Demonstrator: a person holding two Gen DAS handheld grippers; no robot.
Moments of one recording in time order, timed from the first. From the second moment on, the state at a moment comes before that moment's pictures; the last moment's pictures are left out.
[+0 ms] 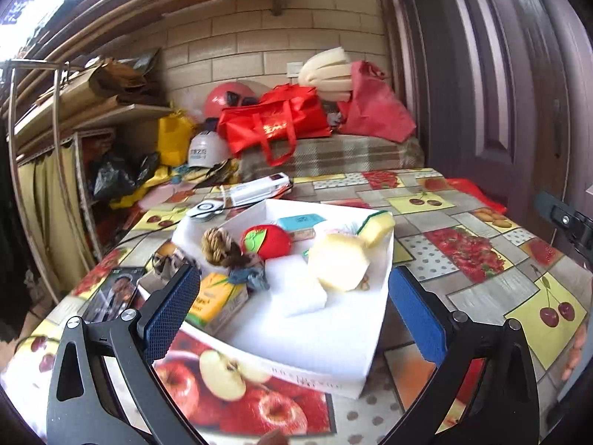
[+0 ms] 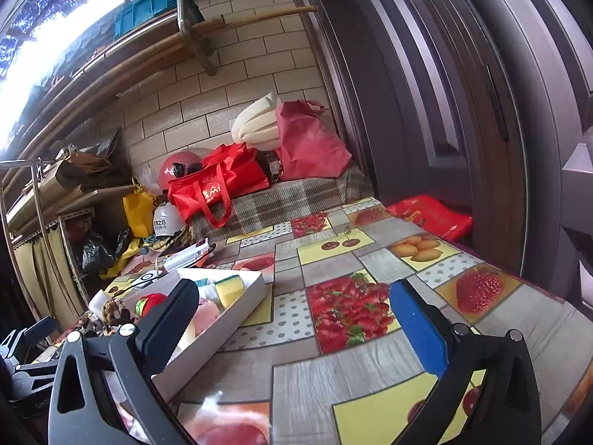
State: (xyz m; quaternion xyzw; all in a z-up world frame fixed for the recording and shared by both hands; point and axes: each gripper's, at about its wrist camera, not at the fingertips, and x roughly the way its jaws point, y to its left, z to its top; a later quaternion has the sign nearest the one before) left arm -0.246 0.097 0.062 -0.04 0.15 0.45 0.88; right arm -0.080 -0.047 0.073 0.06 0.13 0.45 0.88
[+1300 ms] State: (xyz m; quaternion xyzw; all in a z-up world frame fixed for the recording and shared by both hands) left arm -0.218 0.086 0.051 -0.05 0.22 0.40 0.89; right arm -0.099 -0.074 0.071 0.05 0.09 0.48 0.87
